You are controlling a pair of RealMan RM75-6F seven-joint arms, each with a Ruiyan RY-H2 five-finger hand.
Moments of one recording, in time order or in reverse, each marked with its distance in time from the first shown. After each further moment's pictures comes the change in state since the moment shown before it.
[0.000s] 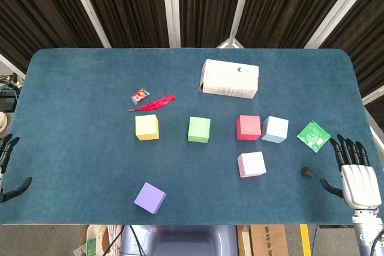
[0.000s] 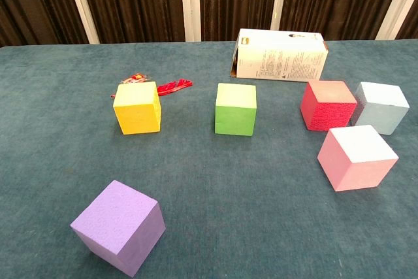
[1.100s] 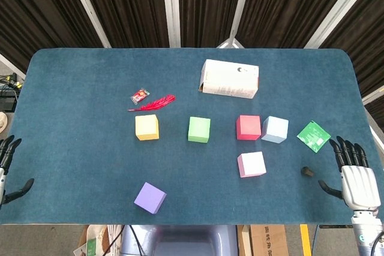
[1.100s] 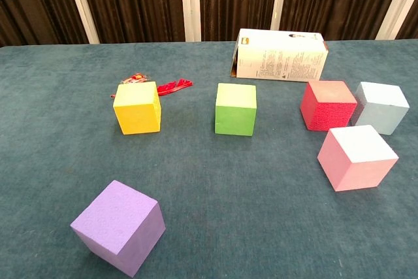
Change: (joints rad) left arm 0.005 -0.008 0.006 -0.014 0.007 0.008 0.019; right arm -0.001 0.007 -0.004 -0.030 0.018 -0.018 0.049
